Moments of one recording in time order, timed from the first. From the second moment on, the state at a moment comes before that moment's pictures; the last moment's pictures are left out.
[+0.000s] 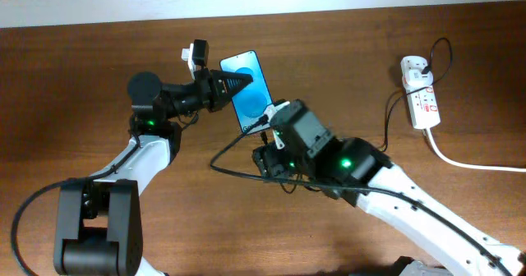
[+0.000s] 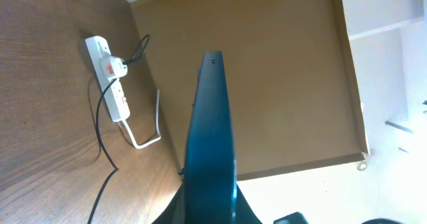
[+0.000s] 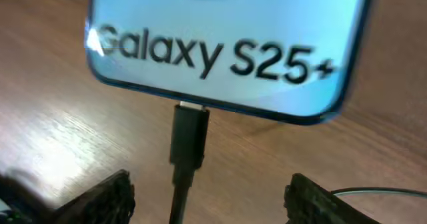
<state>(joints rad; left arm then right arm) -0.12 1.78 0.94 0.99 1.21 -1.41 0.75 1.39 1.22 -0.77 -0.02 0.33</state>
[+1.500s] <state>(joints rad) -0.42 1.81 1.38 -0.22 0.82 -0.68 0.77 0.69 1.32 -1.10 0.30 0.31</state>
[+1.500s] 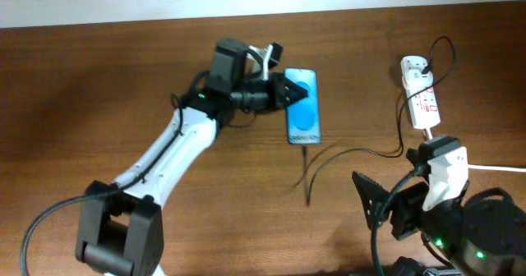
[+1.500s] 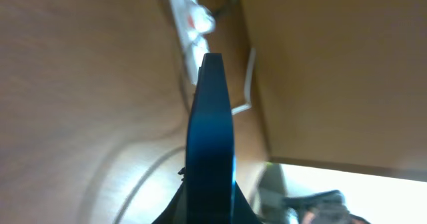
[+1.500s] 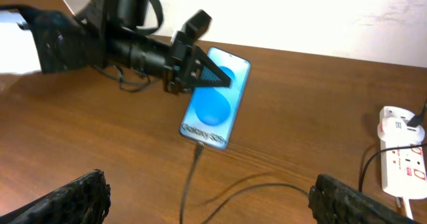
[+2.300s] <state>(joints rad) -0.29 2.19 1.39 -0.25 0.72 -0.50 0.77 0.99 1.32 -1.10 0.31 0.47</state>
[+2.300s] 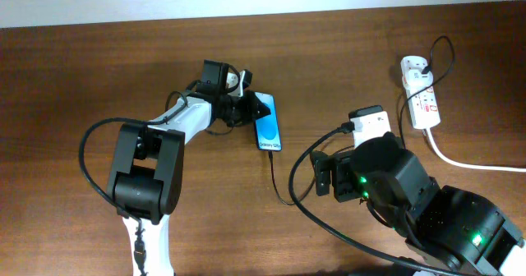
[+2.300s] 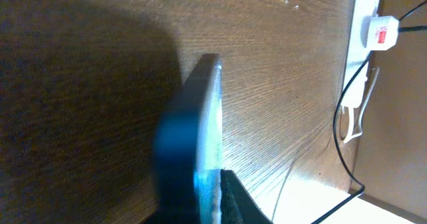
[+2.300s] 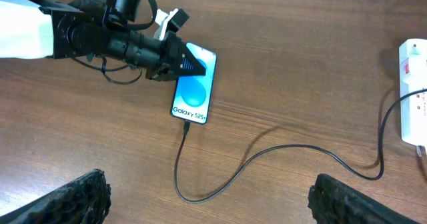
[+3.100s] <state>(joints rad) -0.35 2.18 1.50 -0.48 0.58 -0.30 0.77 1.14 1.32 -0.96 0.41 0.60</state>
